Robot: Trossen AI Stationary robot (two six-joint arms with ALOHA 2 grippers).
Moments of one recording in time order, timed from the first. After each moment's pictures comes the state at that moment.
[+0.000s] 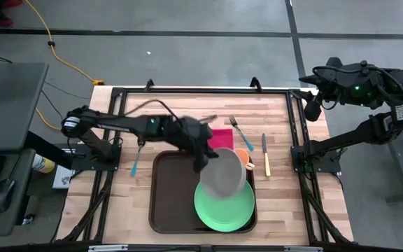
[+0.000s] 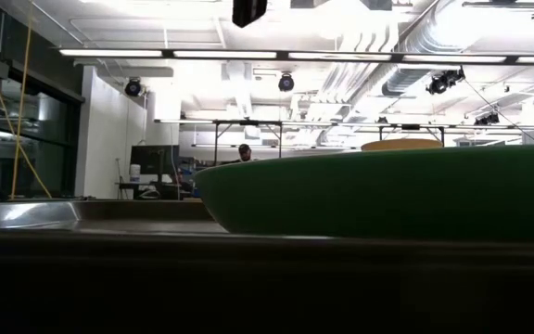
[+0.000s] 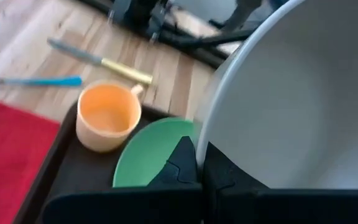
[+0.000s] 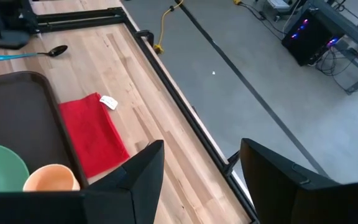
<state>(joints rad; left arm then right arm) -0.09 1.62 1.51 -0.45 0.07 -0.51 -0.10 1.13 2.01 -1.57 0.48 0.11</state>
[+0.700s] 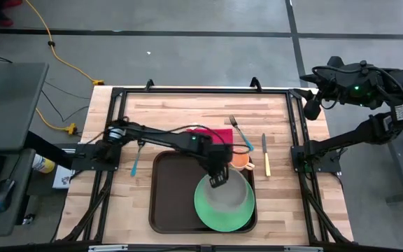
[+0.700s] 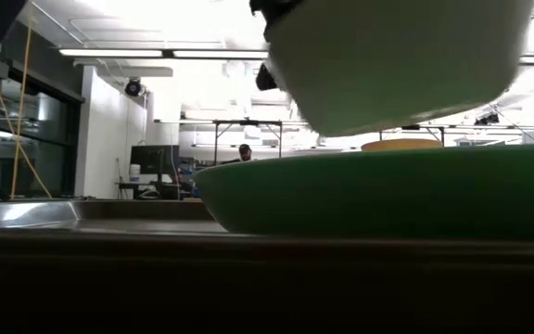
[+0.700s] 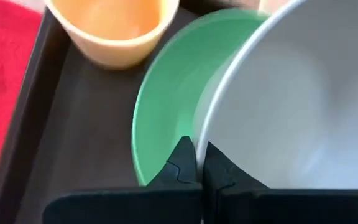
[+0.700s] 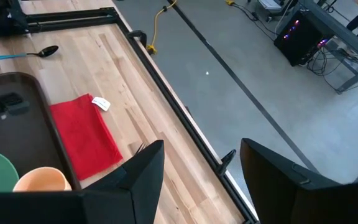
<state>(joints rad) -0.13 2.10 1.95 -0.93 0.10 -0.45 -0.10 1.13 2.01 -1.57 0.51 0.11</state>
